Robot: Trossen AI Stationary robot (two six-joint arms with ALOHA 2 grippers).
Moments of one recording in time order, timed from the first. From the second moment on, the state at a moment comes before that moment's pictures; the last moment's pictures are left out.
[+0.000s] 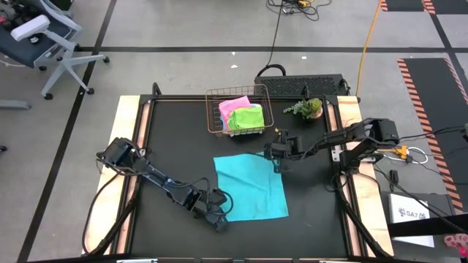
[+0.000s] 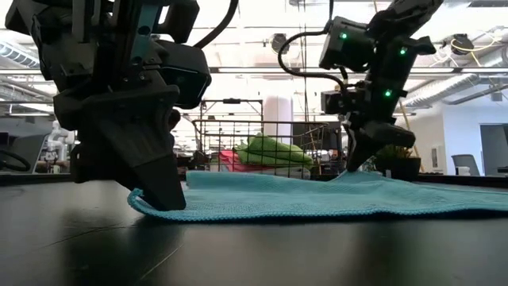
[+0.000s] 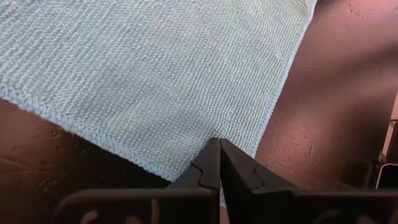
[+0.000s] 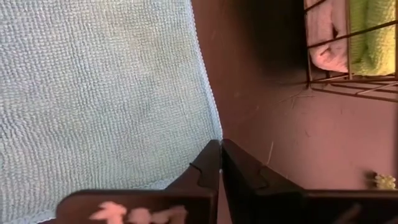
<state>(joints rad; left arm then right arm) -0.51 1.94 1.00 -0.08 -0.10 -1.15 -0.04 1.56 0.80 -0.51 0.37 -0.10</state>
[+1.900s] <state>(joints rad) -0.48 1.66 1.00 -0.58 -0.28 -1.18 -0.05 1.31 0.81 -0.54 0.30 0.13</state>
